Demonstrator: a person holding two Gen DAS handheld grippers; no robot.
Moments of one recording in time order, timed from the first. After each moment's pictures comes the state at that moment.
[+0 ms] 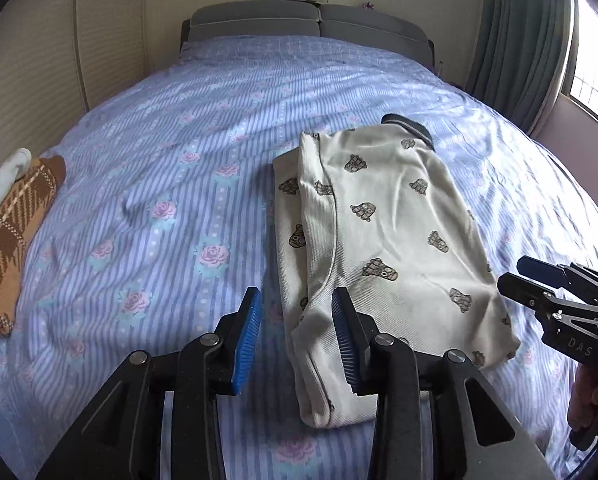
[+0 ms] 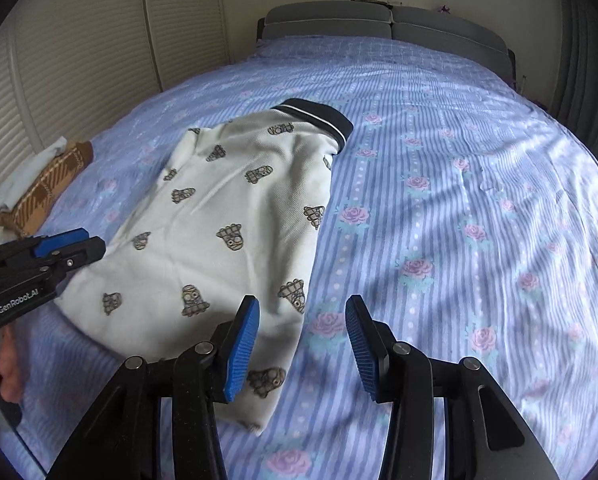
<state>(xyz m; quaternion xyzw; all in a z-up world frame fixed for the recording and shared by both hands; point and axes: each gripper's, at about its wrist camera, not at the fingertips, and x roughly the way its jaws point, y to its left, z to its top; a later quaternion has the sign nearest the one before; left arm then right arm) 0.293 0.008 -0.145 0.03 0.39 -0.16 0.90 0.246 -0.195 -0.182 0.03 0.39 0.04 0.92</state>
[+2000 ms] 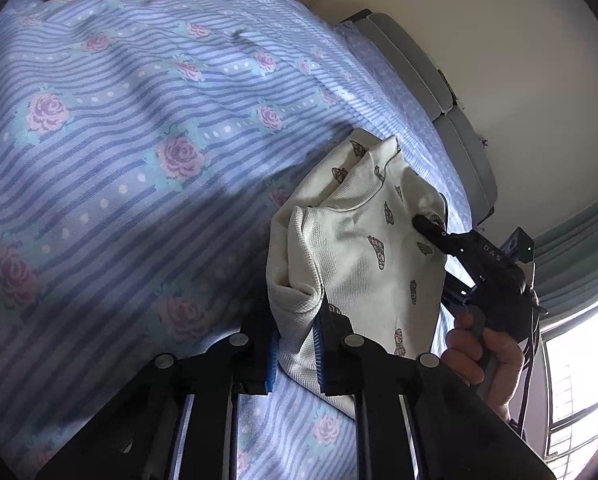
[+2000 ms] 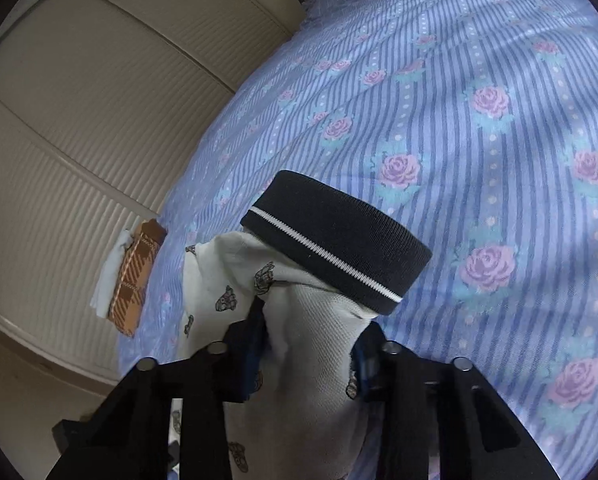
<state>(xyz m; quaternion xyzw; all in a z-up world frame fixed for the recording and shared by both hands) 0.258 0.027 -0.212 -0.39 0.40 -0.05 0.83 0.446 -0.237 -0.218 0.26 0.46 0.27 0.81</state>
